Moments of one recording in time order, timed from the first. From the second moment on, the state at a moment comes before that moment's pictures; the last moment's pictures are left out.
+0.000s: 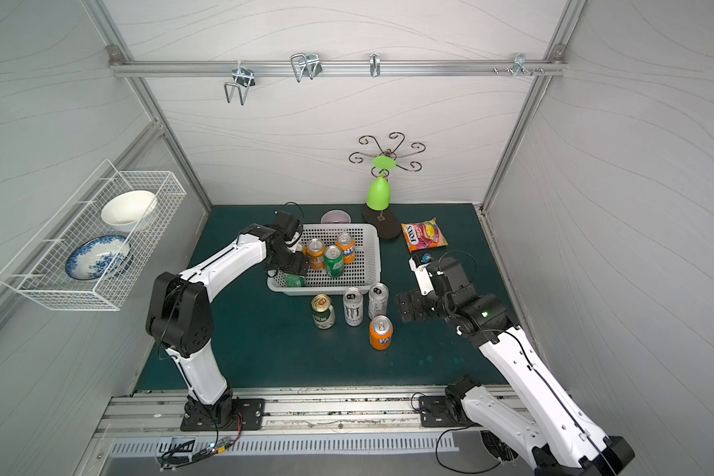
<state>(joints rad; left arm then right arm) -0.35 1.83 1.48 -0.92 -0.07 -0.15 0.55 0.87 1.01 -0.98 -0.05 0.15</state>
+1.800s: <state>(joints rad) -0.35 1.76 1.46 -0.97 -0.06 -0.16 0.51 0.90 0.99 -0.95 -0.09 0.14</state>
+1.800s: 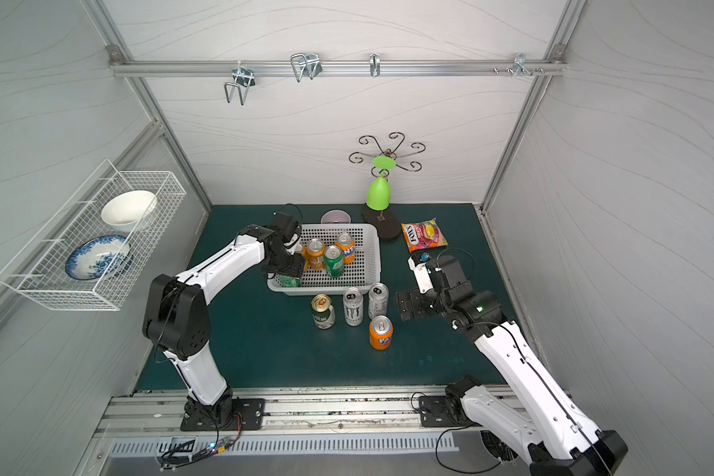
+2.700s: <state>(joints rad) -0.46 1.37 1.48 -1.14 -0.09 -0.17 0.51 0.89 0.99 -0.95 -0.10 0.14</state>
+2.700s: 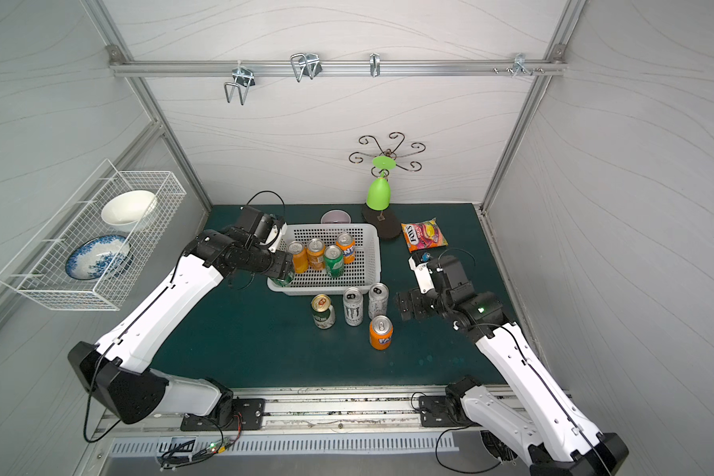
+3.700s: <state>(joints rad) -0.52 1.23 1.03 -0.99 -0.07 -0.27 0.51 0.89 0.99 -0.95 -0.11 0.13</state>
